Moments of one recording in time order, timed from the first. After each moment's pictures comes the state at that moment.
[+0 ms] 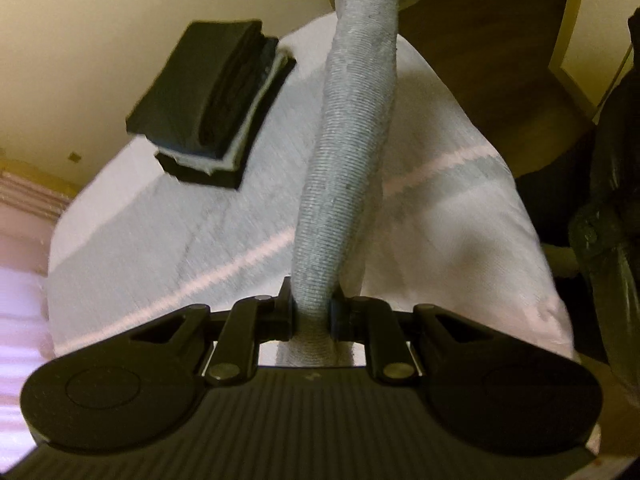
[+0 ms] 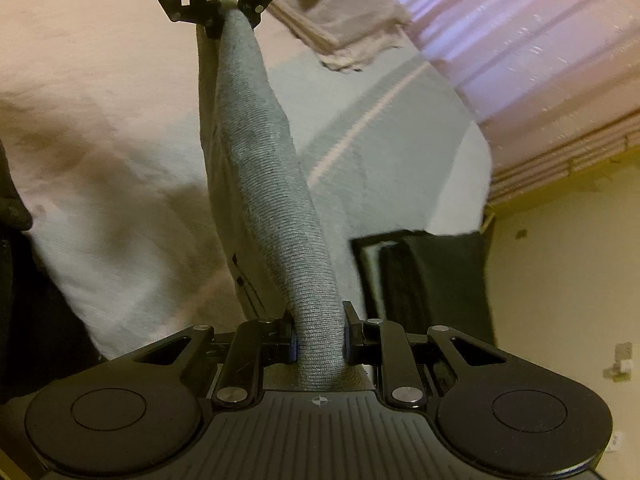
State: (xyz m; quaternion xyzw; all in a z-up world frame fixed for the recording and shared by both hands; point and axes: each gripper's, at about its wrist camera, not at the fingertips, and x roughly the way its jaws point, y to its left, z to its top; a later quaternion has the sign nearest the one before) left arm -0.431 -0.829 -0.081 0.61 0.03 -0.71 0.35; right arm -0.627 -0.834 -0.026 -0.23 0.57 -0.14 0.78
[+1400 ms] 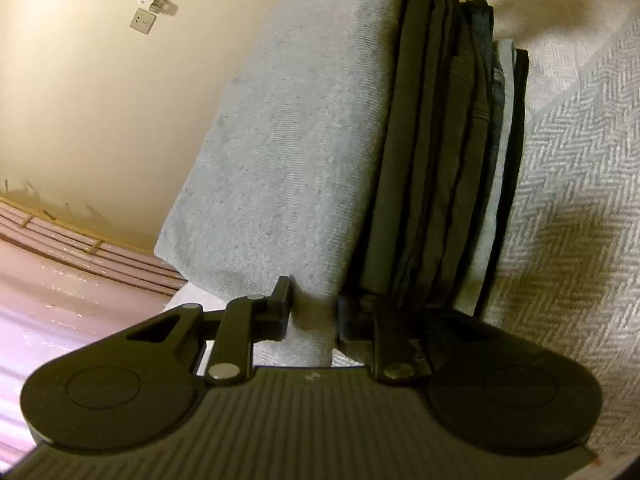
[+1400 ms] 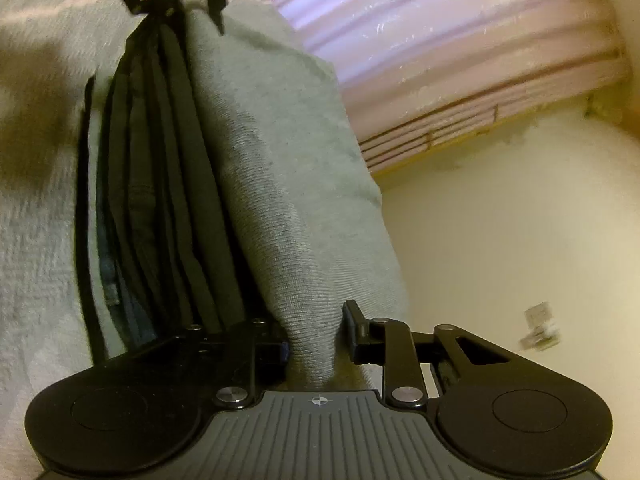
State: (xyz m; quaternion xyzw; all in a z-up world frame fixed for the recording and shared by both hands) left arm -0.499 -1.184 -0.298 0.57 -0.15 -0.64 0.49; right arm -0.753 -1.149 -0.222 -0.35 0.45 -0.33 0.75
